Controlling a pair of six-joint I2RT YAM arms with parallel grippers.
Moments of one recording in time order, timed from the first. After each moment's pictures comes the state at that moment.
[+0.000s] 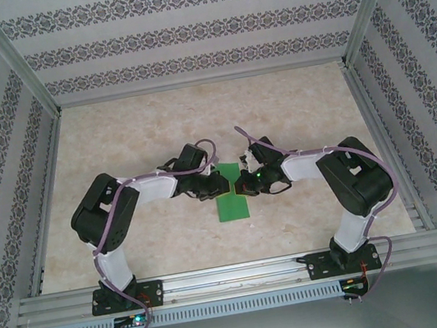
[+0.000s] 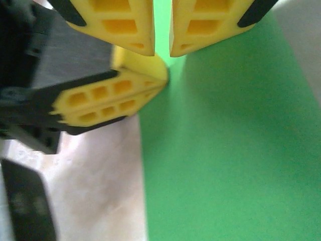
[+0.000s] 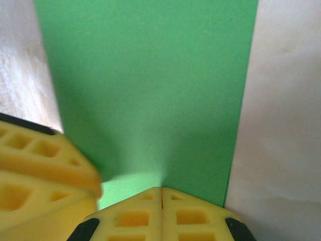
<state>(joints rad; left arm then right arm) -0.59 1.86 0.98 -0.11 0.58 -0.74 0.49 1.75 0.77 -0.11 -0.59 0.66</state>
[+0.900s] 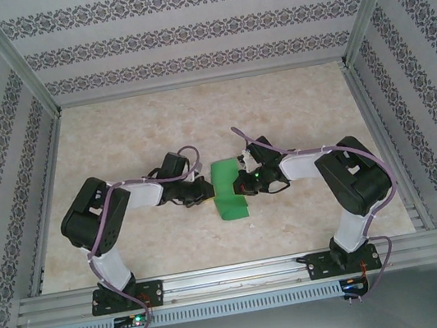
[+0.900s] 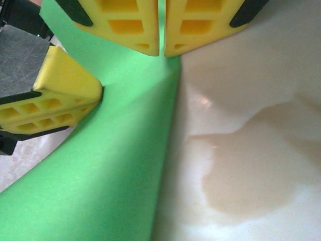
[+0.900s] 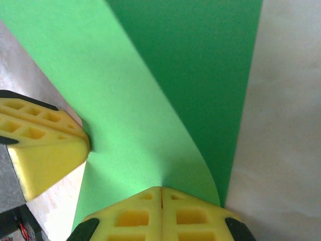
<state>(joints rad) -0.48 1.79 0.79 0.00 0.62 -0.73 0.50 1.76 0.79 -0.13 -0.58 0.62</state>
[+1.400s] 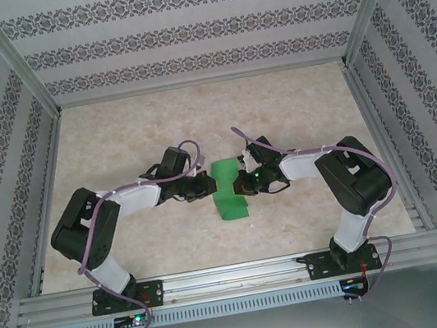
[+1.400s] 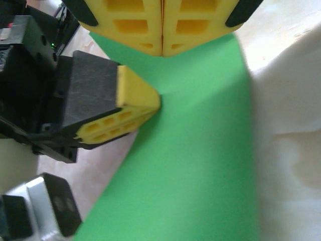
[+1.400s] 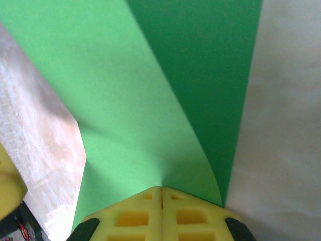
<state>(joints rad) -0.53 1.70 0.85 -0.05 0.60 -0.71 0.50 1.76 0.79 -0.13 -0.58 0.62</state>
